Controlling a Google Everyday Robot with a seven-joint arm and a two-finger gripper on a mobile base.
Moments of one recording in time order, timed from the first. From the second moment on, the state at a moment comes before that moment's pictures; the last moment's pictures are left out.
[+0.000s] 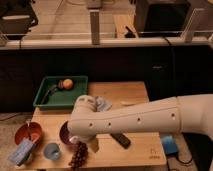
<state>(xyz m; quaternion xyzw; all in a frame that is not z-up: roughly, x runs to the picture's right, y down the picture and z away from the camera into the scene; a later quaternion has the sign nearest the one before) -0.095 0.231 0.669 -0.26 -0.16 -0.34 0.89</state>
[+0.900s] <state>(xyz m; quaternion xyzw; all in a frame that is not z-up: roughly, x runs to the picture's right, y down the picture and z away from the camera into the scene) -0.113 0.273 0.691 -0.28 -0.22 -0.33 0.88</state>
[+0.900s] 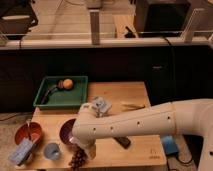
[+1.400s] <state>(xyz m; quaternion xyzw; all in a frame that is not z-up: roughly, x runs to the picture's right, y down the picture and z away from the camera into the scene) -0.122 0.285 0.700 -0.28 -0.24 -0.36 0.86</state>
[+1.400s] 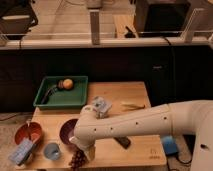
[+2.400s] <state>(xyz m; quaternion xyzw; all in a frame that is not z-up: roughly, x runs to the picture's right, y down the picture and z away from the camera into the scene) -0.143 0.323 0.710 -0.28 -0.24 -0.57 0.74</state>
